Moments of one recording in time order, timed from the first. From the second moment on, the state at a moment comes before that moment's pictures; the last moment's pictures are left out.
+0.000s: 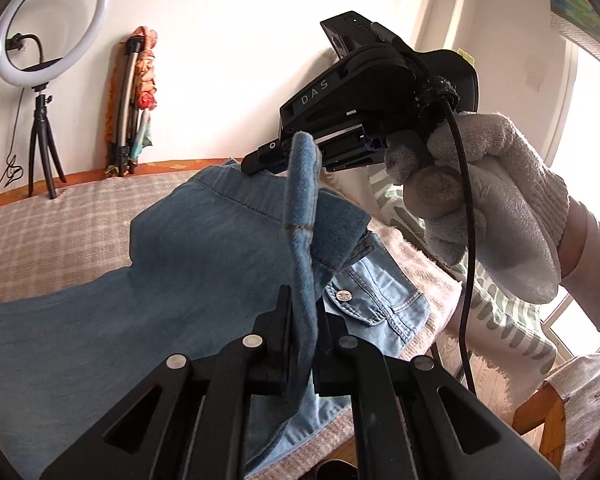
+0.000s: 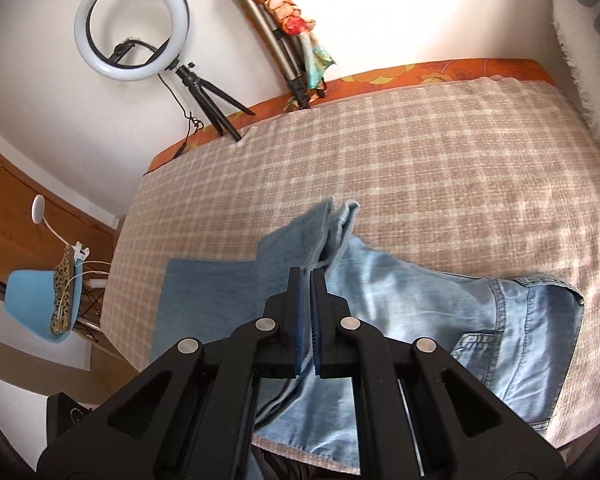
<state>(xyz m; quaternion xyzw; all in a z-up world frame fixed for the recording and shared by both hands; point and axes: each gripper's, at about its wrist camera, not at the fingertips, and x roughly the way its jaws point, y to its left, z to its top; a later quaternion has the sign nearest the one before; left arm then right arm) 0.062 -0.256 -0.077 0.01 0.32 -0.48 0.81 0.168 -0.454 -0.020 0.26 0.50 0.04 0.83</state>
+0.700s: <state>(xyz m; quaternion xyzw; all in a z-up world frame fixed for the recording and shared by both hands) 0.060 -0.275 -0.099 0.01 0.36 -0.49 0.79 0.150 -0.498 -0.179 0.49 0.52 0.09 0.69</state>
